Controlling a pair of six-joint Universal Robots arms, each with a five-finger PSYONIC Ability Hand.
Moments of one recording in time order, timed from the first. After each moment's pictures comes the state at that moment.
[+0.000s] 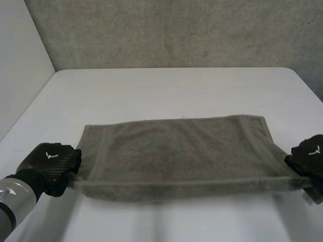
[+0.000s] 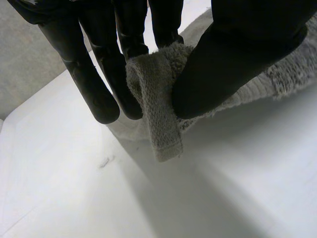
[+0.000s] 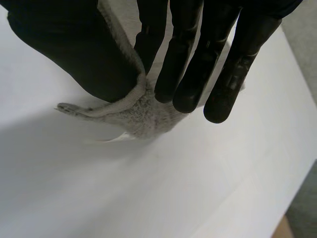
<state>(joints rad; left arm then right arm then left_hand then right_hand) 4.53 -1.43 -2.06 3.01 -1.42 3.61 1.46 -1.69 1.85 0.57 1.23 1.99 1.18 1.22 1.22 1.22 1.03 0.98 1.18 1.19 1.19 0.98</state>
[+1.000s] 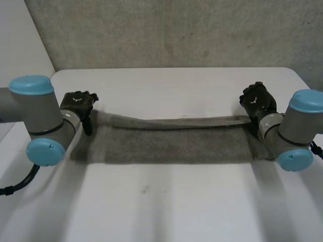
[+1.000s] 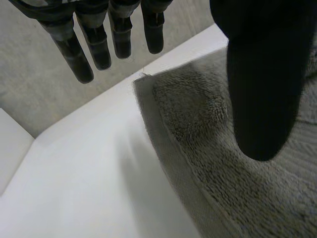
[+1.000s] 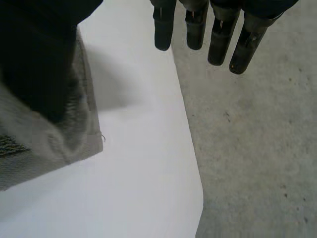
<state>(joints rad) 4.44 -2.31 -1.16 3.19 -1.61 3.43 1.77 -0.74 1.20 -0.33 1.45 2.10 0.26 0.25 0.25 0.25 0.09 0.21 0.22 0.22 0.24 0.07</state>
